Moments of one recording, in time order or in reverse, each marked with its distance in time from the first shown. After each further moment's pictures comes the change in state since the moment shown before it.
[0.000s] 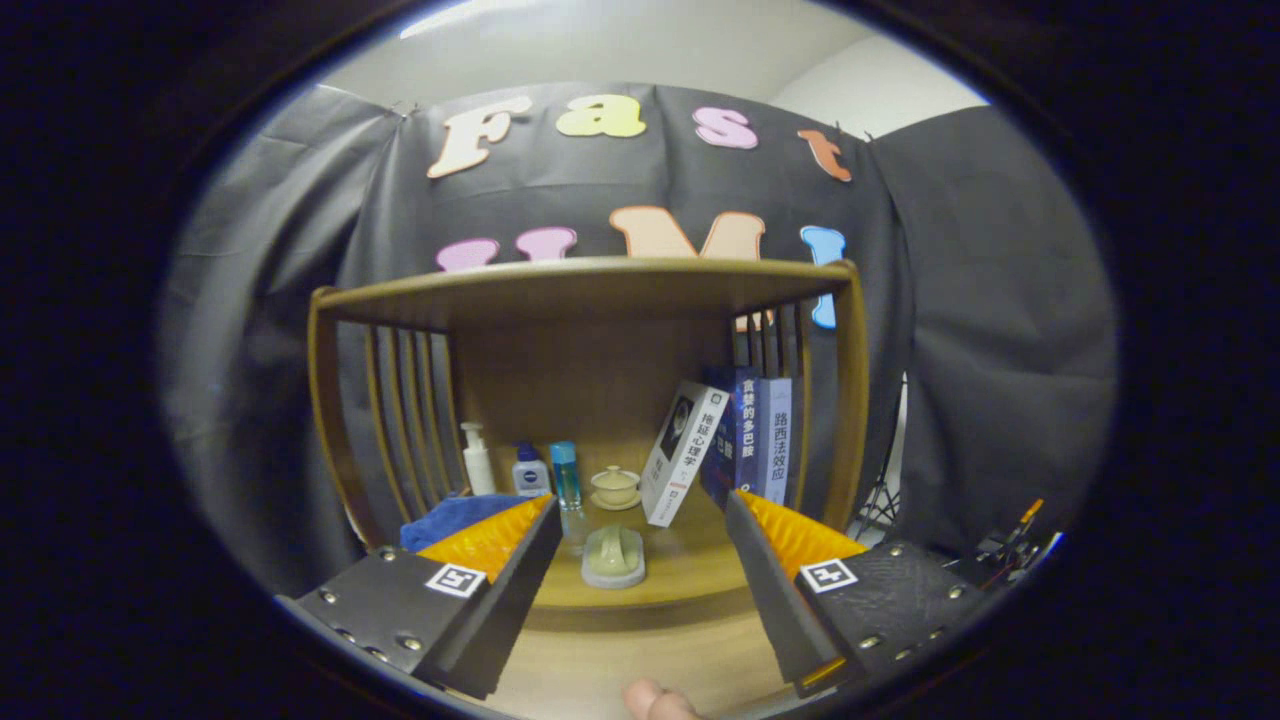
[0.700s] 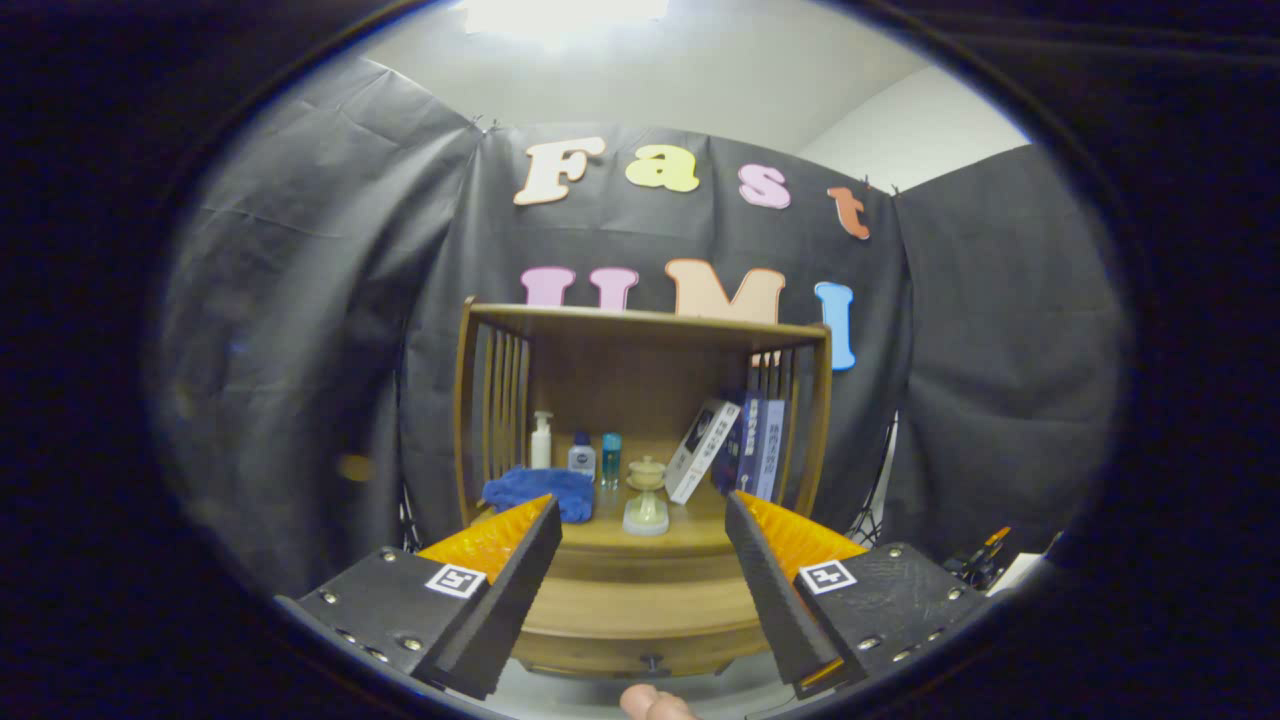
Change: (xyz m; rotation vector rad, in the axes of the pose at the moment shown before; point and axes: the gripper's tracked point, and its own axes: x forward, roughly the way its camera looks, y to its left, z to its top) arm -0.171 0.035 -0.039 -0.101 -0.036 0.051
